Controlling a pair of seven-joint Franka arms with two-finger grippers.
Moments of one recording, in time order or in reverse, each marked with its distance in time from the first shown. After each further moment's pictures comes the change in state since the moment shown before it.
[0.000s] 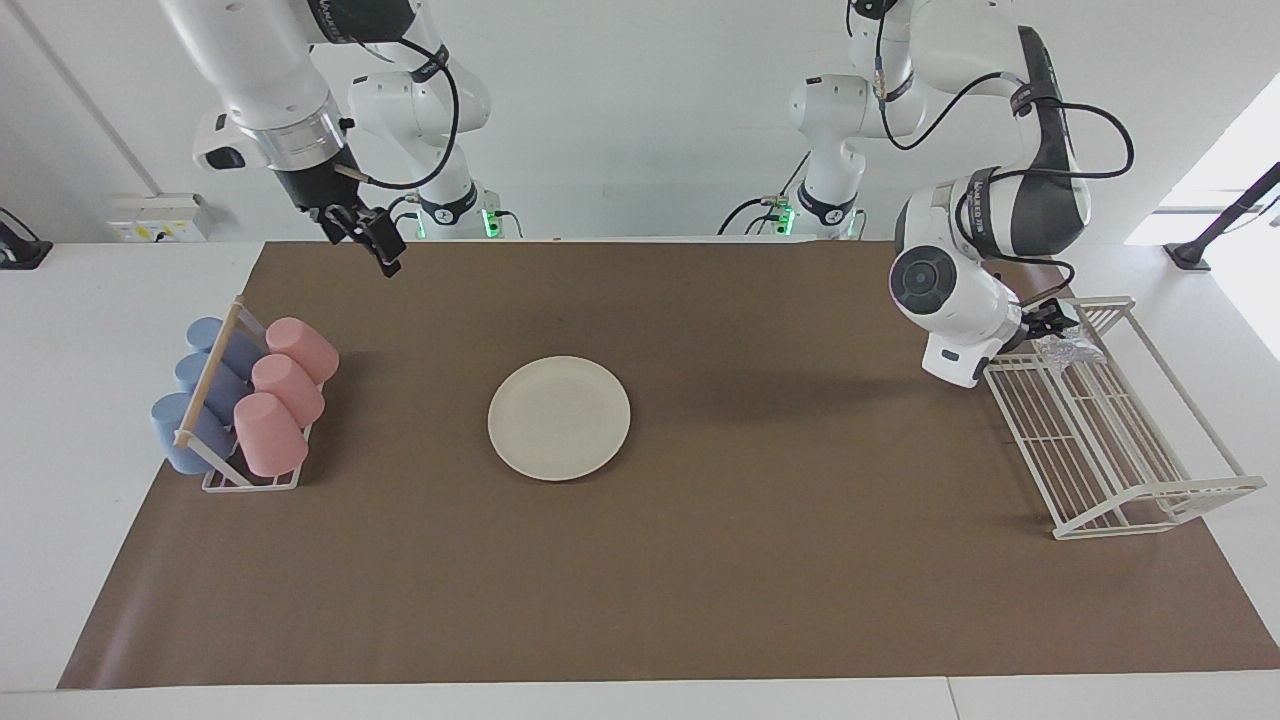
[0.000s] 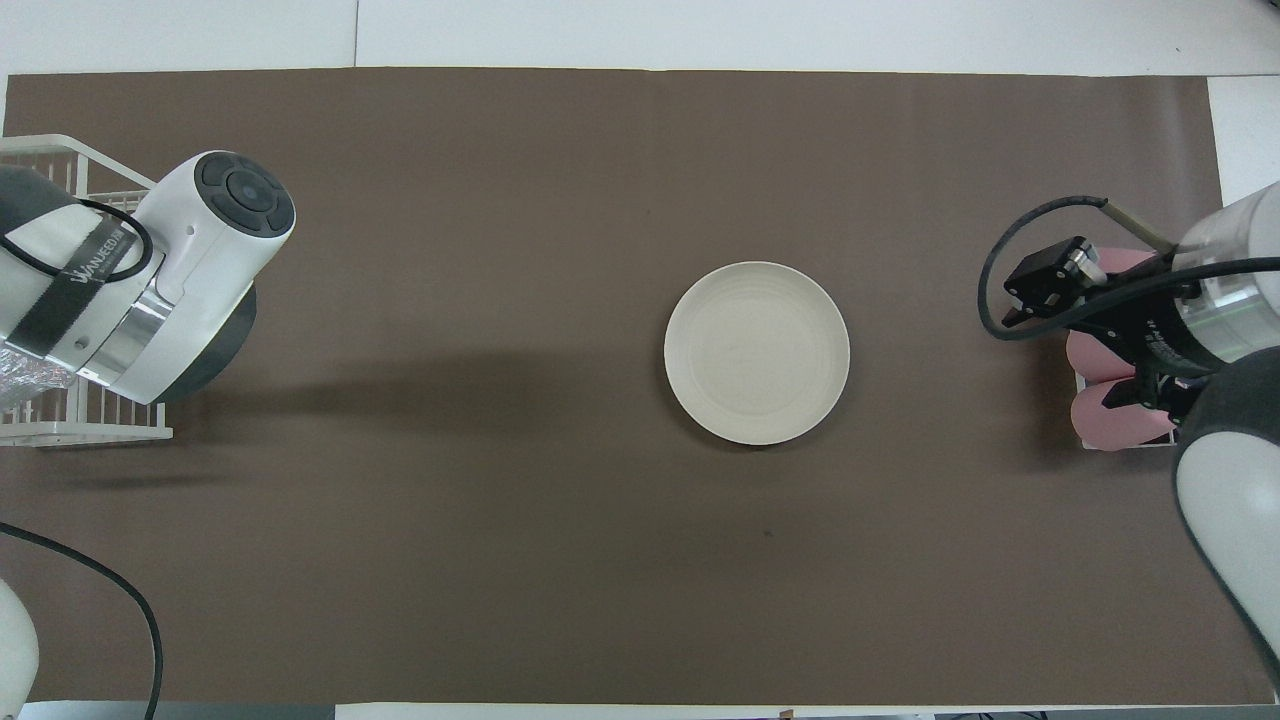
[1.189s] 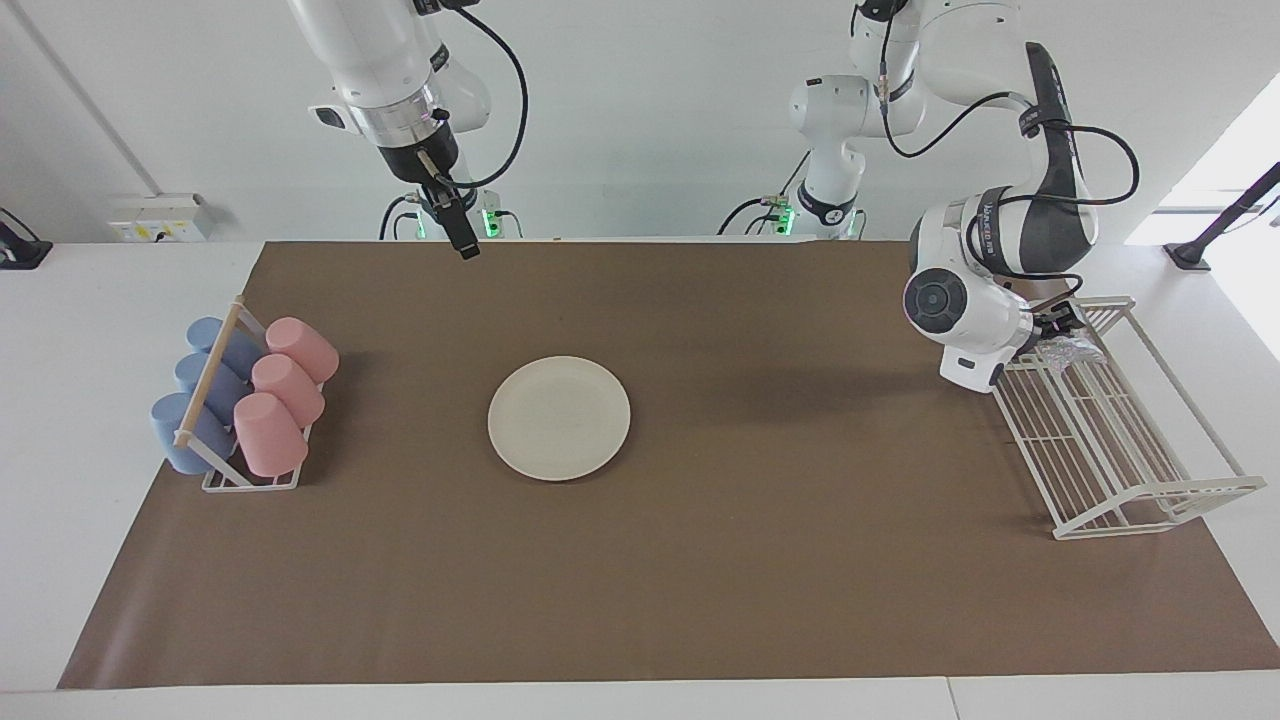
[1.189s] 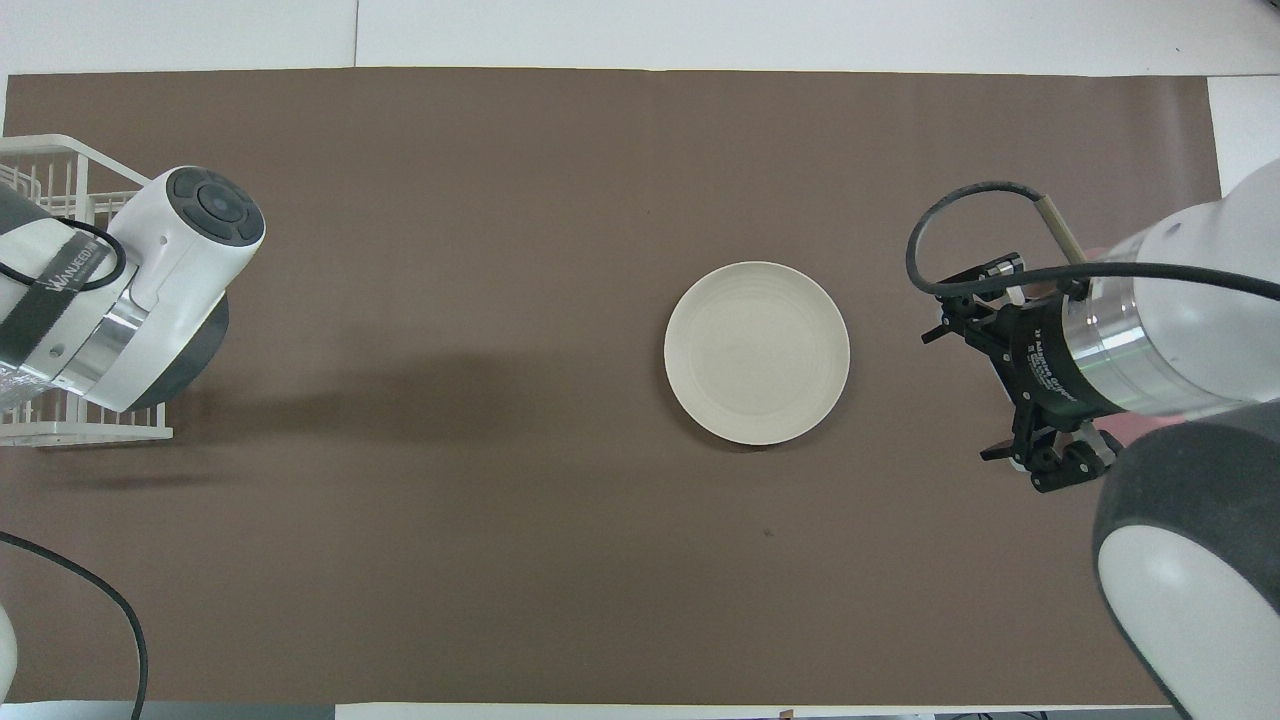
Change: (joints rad) left arm 0.037 -0.013 0.011 -0.044 0.012 -0.027 -0.047; right arm 0.002 -0.015 0.080 -0.001 0.109 -0.019 0.513
